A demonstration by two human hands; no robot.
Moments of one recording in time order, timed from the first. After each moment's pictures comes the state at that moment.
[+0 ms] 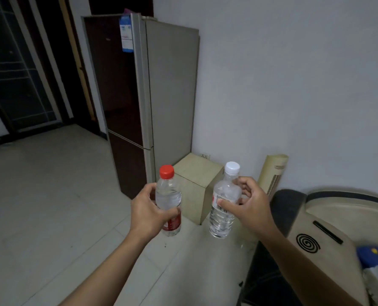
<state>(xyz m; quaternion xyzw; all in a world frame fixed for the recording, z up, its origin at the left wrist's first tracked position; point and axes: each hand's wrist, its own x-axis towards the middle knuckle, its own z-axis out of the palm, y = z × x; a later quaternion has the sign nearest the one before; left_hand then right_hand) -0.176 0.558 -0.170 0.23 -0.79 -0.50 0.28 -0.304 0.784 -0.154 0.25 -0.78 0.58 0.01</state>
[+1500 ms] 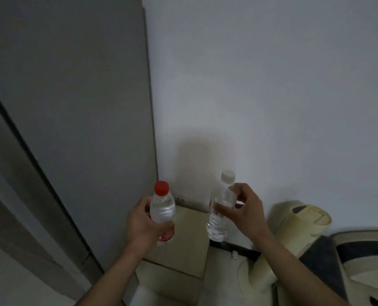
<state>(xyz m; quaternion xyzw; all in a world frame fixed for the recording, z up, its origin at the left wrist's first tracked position) -0.834 0.262 -0.220 0.16 -0.80 -0.55 0.17 -0.902 0.519 -0.198 0.11 -0.83 0.54 0.12</state>
